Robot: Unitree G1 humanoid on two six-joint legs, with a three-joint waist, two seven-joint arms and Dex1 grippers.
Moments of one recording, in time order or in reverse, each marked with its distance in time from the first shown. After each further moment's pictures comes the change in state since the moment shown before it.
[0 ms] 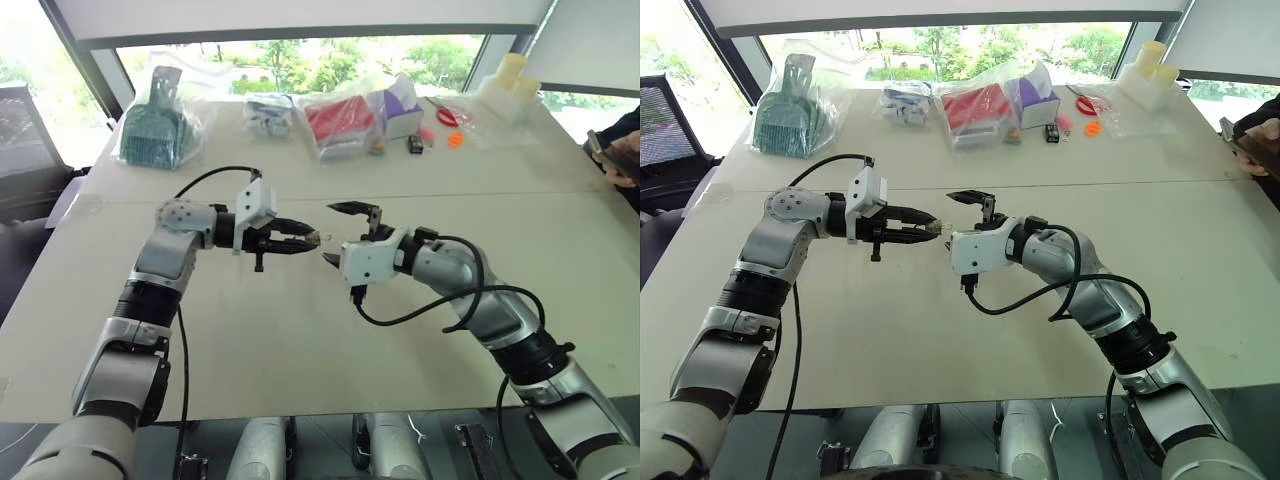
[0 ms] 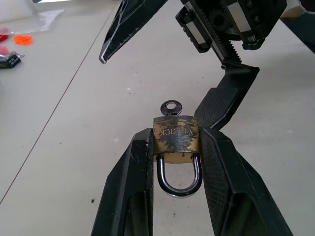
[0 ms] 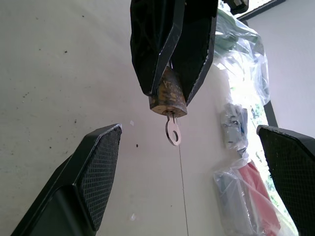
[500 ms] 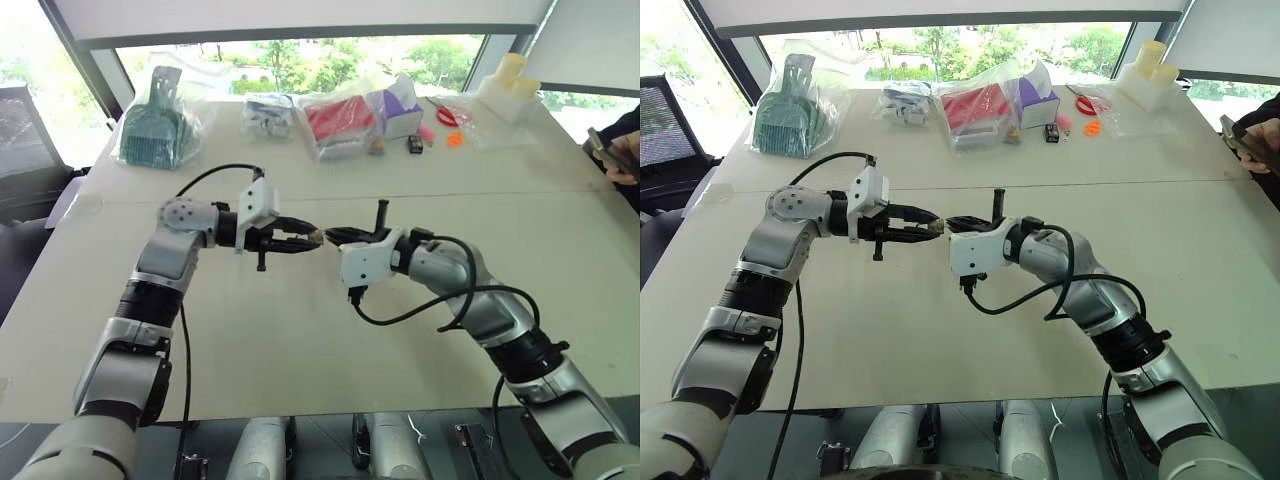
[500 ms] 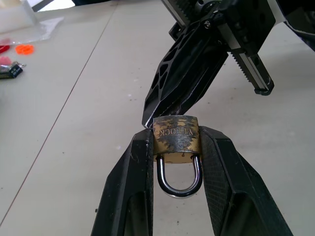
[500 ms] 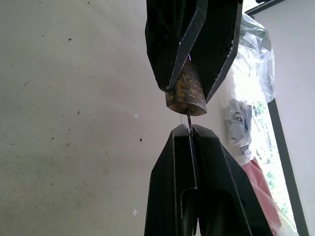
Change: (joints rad) left arm 0.000 -0.002 -0.005 -0.019 0.019 -0.055 0.003; right arm -0.014 0.015 -0.001 0.016 -0.029 -0.003 0.033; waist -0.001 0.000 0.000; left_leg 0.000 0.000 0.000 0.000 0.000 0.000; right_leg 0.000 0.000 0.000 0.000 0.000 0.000
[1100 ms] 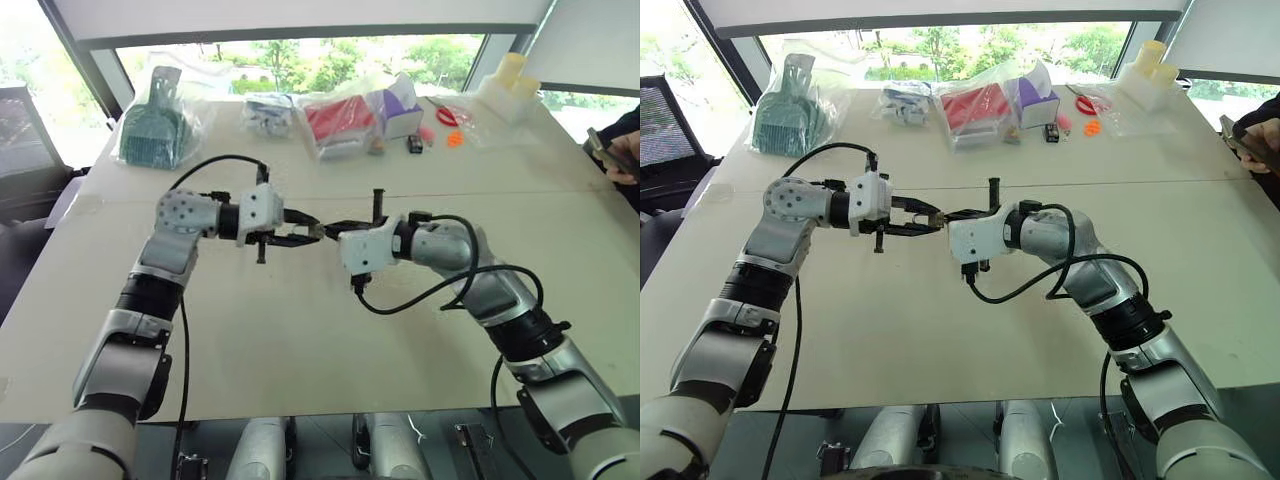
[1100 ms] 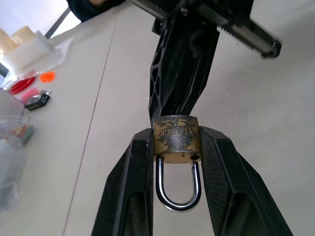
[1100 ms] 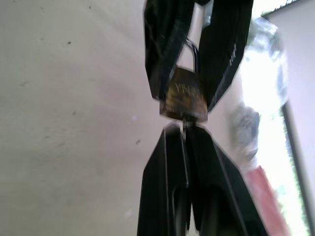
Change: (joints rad) left arm -0.039 0.019 -0.018 0.037 0.009 -0.143 -0.012; right arm -0.096 -0.032 -0.005 0.096 0.015 -0.163 0.059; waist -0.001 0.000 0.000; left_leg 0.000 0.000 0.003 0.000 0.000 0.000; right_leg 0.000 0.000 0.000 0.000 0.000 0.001
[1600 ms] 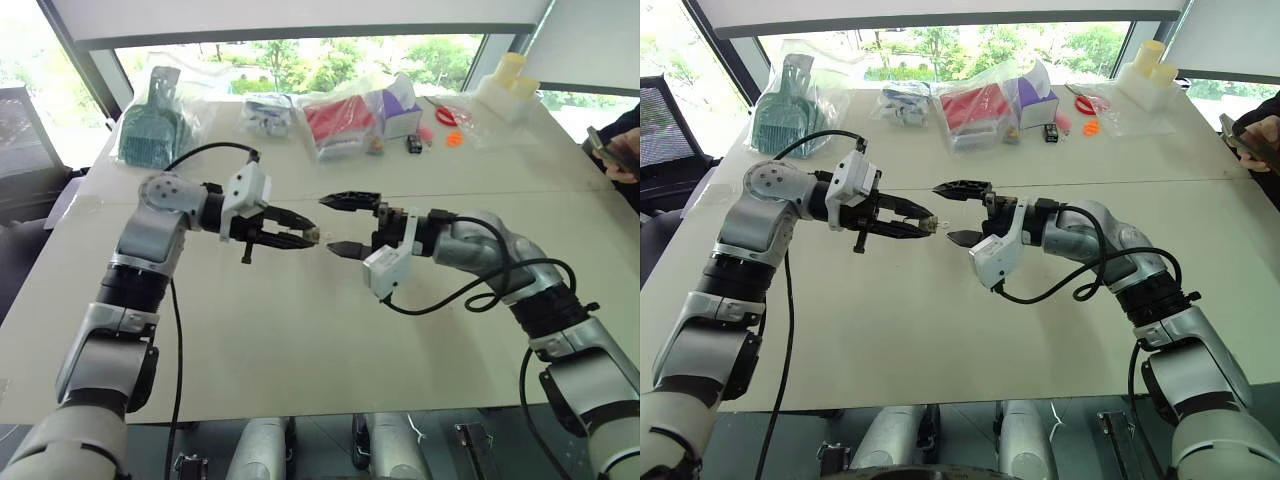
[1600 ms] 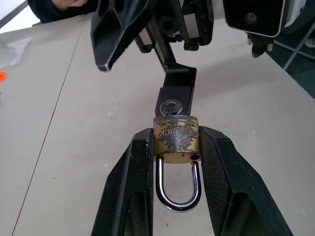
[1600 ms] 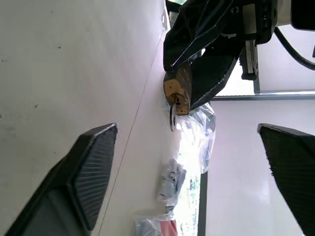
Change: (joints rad) left arm -0.045 0.054 0.006 -0.077 -0.092 0.220 -0.138; right arm -0.091 -0.090 -0.007 0.224 -0.065 -0.547 -0.208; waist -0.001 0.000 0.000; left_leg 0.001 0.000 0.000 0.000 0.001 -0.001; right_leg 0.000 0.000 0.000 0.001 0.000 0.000
